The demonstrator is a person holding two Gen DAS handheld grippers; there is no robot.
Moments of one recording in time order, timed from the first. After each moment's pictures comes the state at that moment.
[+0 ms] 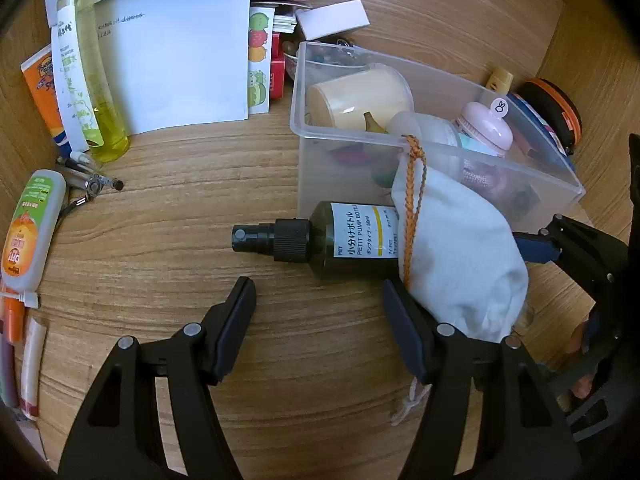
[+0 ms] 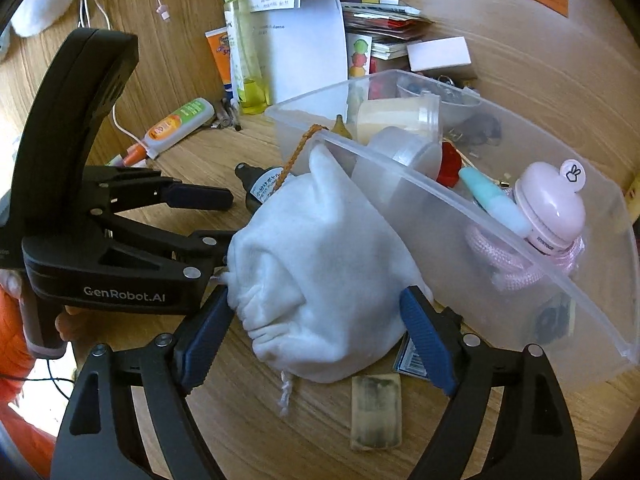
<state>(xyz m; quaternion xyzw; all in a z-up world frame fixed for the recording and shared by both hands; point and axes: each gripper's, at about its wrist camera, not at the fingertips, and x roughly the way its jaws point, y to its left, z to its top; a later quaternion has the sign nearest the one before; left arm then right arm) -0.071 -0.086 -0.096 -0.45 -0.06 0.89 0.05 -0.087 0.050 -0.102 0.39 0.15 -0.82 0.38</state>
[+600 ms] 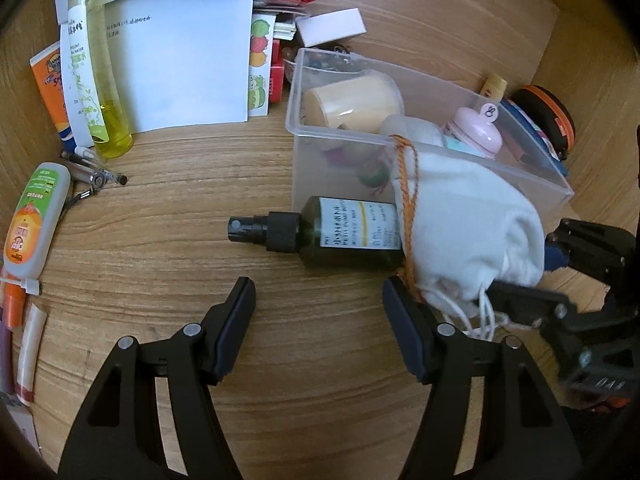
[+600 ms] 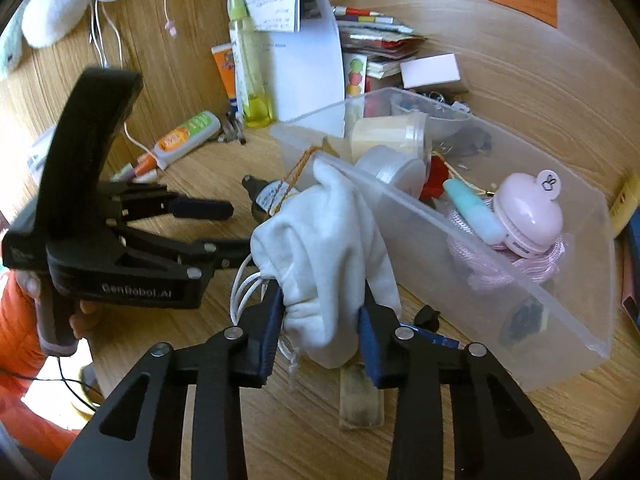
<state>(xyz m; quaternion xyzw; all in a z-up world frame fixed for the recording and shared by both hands) -0.056 -0.083 -0.091 -0.44 -0.07 0.89 0.05 -0.081 0.069 -0.080 0.38 0.13 -0.83 0.39</state>
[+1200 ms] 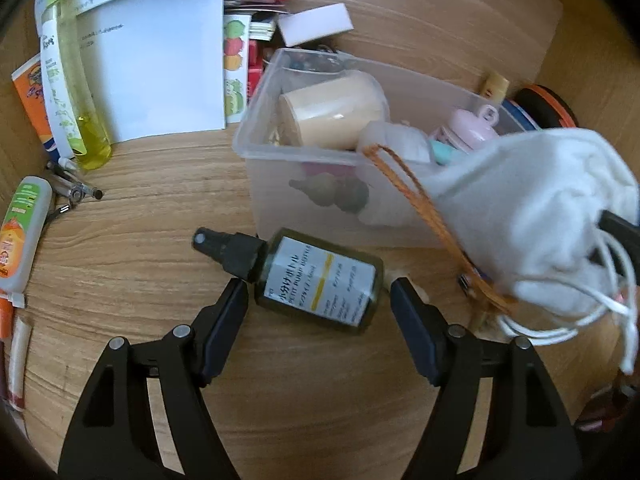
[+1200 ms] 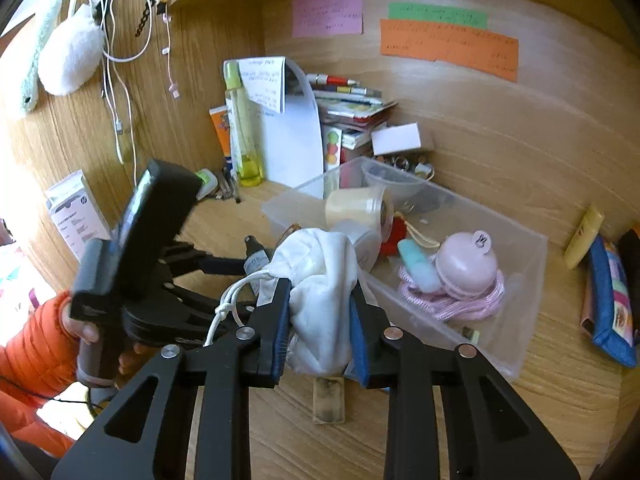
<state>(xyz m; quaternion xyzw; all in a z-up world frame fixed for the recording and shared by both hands) -0.082 -0.063 -0.094 -0.44 -0.07 0.89 0.03 -0.070 0.094 -0.024 0.31 0.12 -0.86 0.38</state>
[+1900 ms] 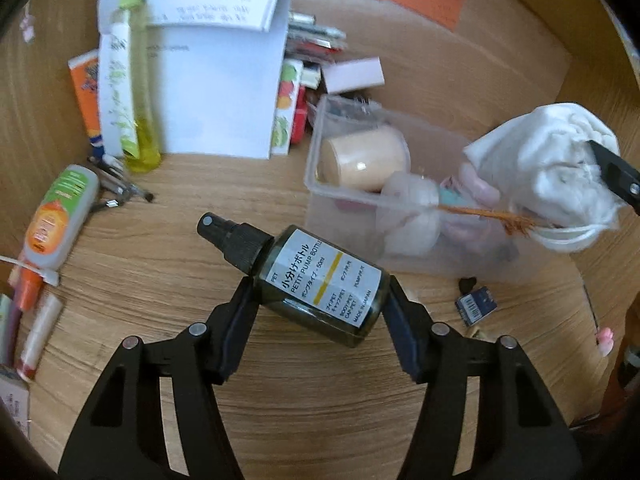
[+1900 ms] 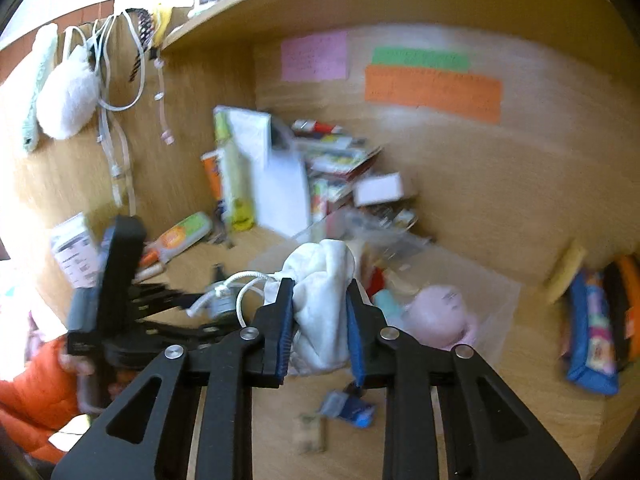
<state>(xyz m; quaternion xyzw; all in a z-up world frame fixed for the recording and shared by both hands) -0.046 -0.087 -0.069 -0.38 -0.11 0.92 0.00 -0.082 0.105 0.017 0.26 0.10 -0.89 0.37</state>
